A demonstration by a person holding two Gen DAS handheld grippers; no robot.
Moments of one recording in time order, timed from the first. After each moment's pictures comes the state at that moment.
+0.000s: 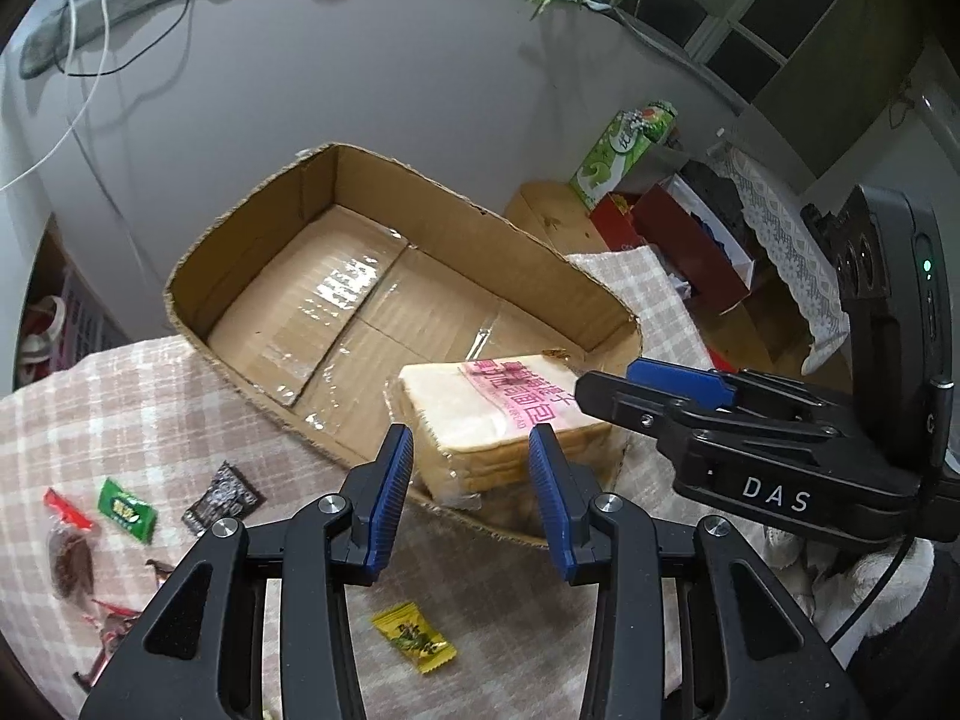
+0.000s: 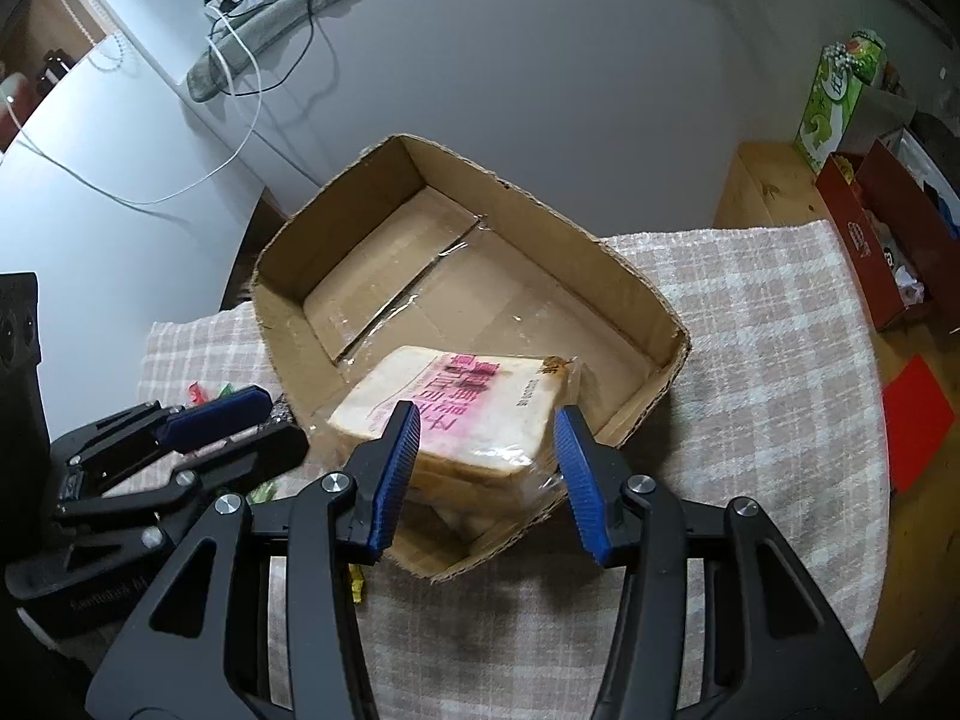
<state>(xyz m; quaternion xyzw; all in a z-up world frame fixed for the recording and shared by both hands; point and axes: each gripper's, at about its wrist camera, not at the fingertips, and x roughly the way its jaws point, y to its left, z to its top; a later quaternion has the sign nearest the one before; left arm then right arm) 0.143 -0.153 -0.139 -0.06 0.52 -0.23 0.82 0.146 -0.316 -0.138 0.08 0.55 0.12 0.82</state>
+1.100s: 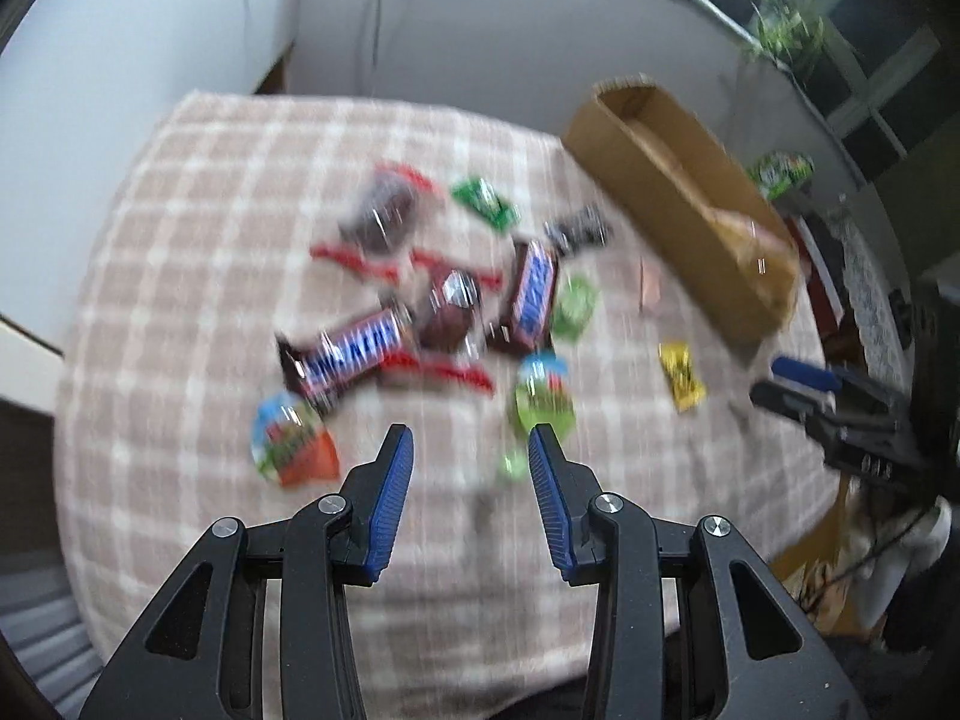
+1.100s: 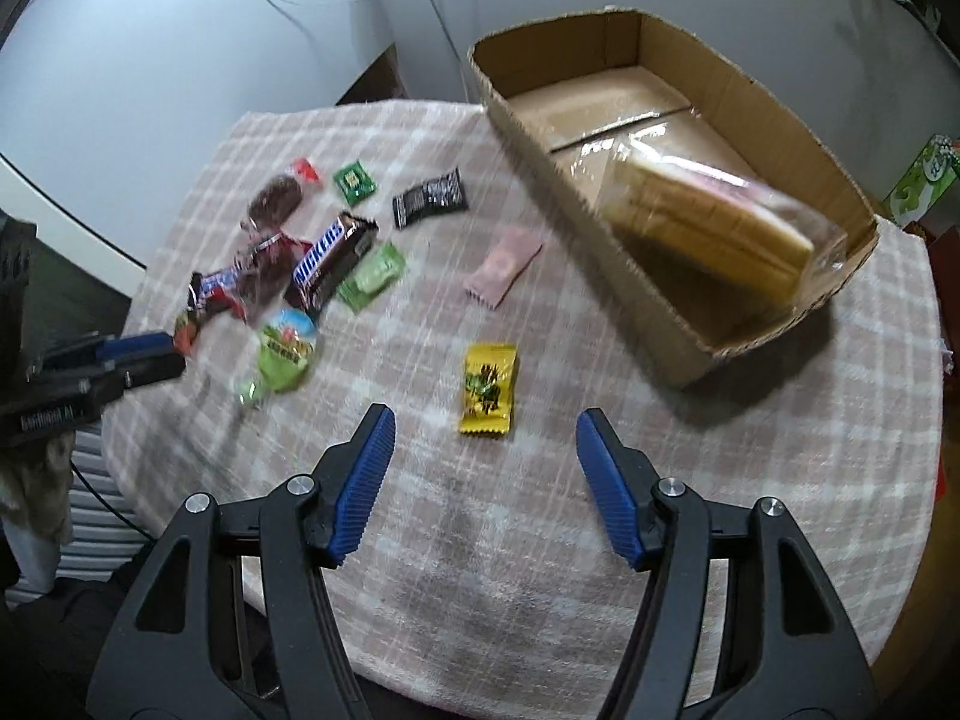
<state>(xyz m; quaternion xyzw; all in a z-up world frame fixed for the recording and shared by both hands) -0.005 0.035 -0.182 -0.13 0.57 -0.07 0.80 0.039 -0.210 -0.177 -0.05 0.58 0.22 0.78</state>
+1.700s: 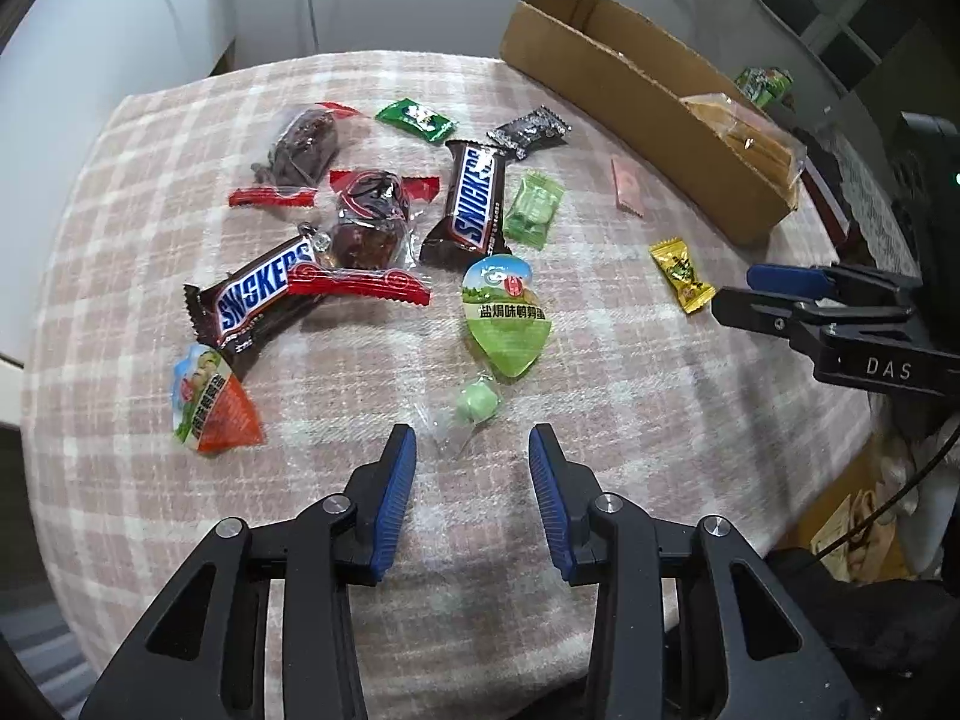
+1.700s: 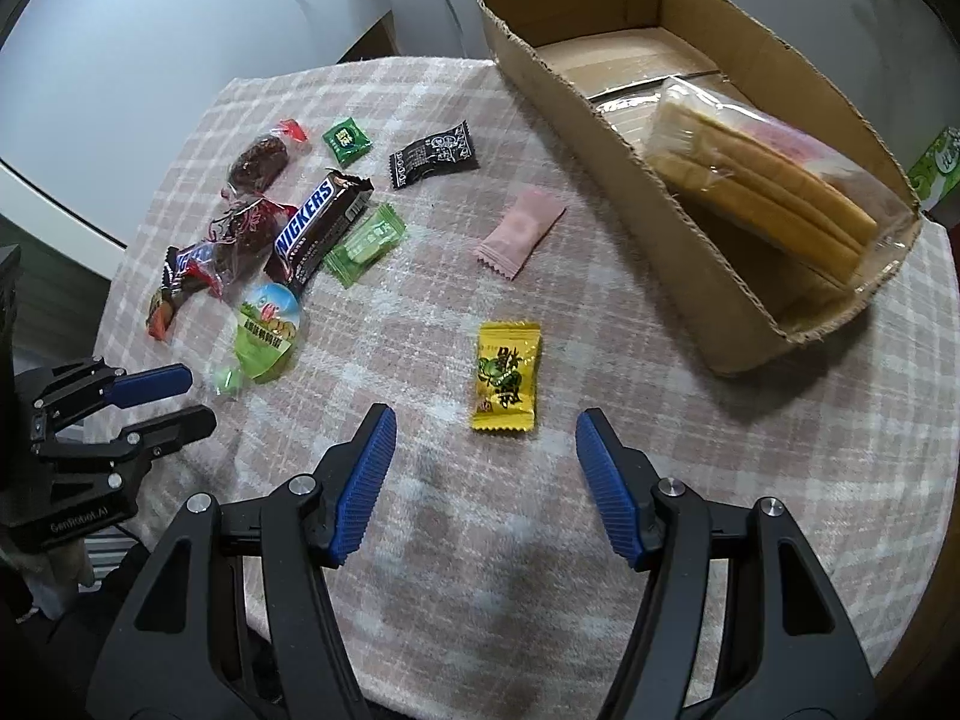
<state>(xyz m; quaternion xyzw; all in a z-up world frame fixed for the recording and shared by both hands) -0.017 -0.003 -0.211 -0.06 0.59 -0.10 0.80 0.048 -0.191 -0.205 -0.07 0.60 0.21 0.77</state>
